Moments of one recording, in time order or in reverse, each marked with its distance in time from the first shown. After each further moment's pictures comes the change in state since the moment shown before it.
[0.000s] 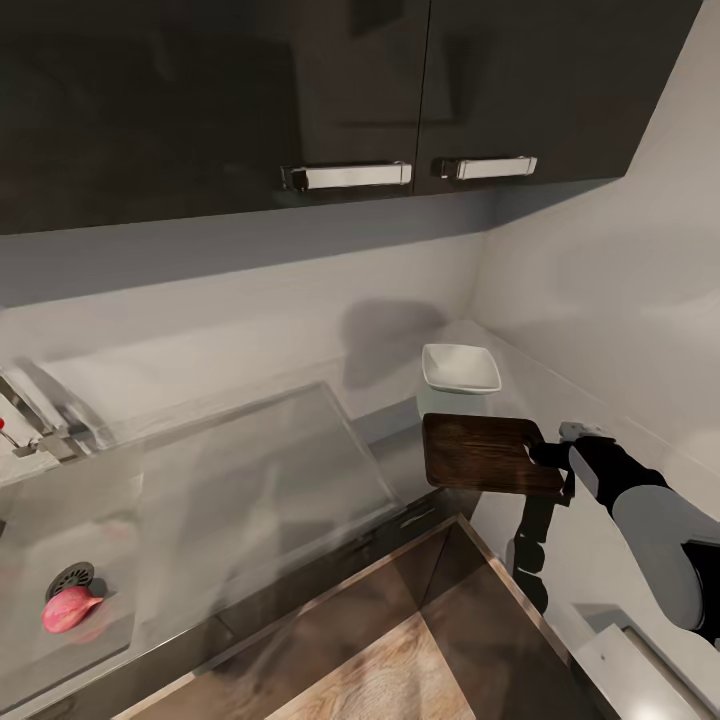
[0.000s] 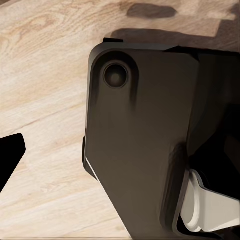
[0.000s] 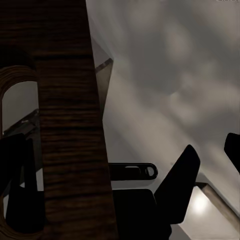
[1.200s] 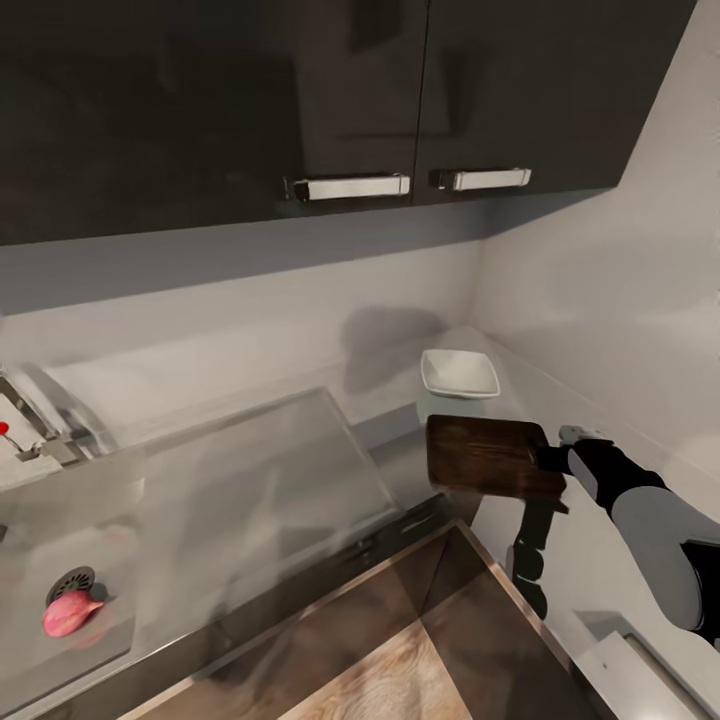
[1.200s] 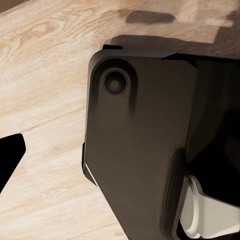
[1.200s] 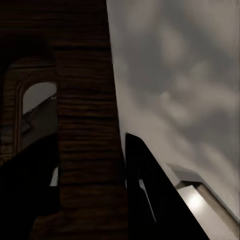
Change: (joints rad) left arm 0.000 0.000 0.000 0.002 0.000 0.000 0.000; right arm 0.001 0.001 0.005 0.017 0.011 0.001 -0.013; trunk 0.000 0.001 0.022
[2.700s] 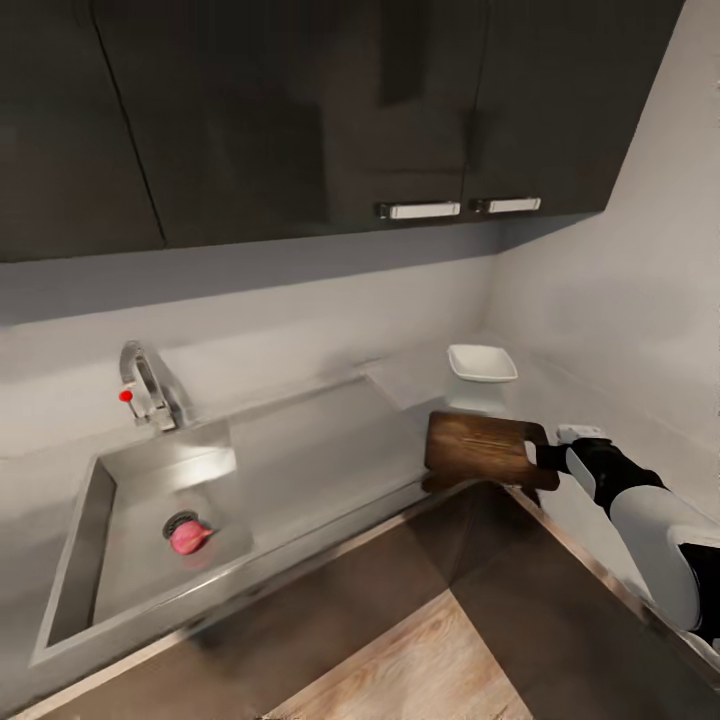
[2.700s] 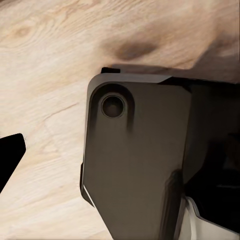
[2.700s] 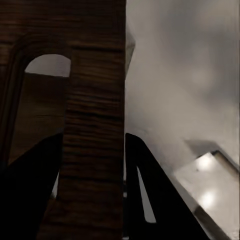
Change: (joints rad) left arm 0.000 0.000 0.000 0.000 0.001 0.000 0.000; right arm 0.000 0.005 0.004 -0.009 -0.005 0.007 0.008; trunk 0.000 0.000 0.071
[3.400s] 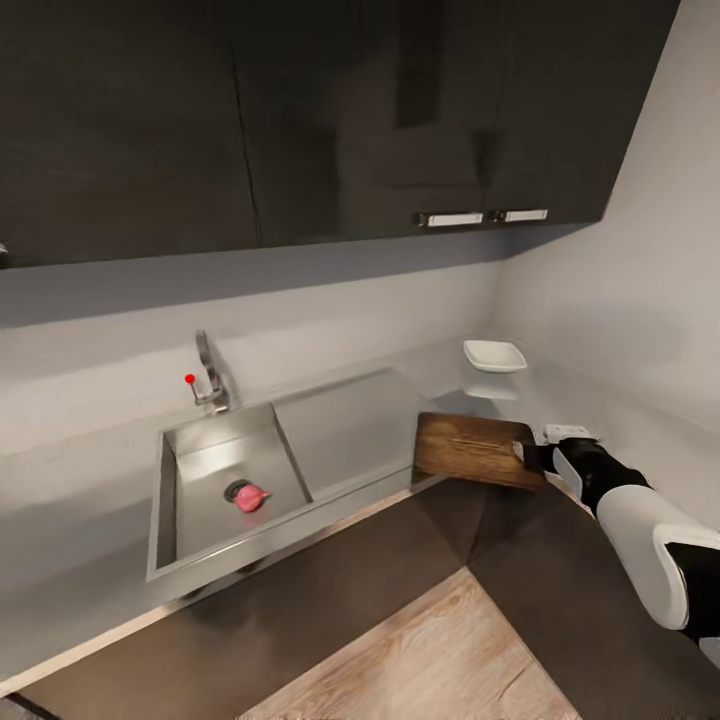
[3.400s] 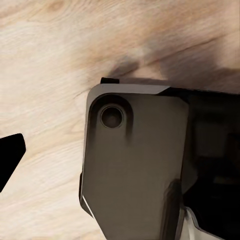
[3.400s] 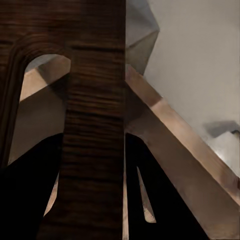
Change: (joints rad) left arm 0.000 0.000 0.000 0.000 0.000 0.000 0.000; right arm 0.000 0.037 0.002 0.001 0.002 0.000 -0.003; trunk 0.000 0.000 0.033
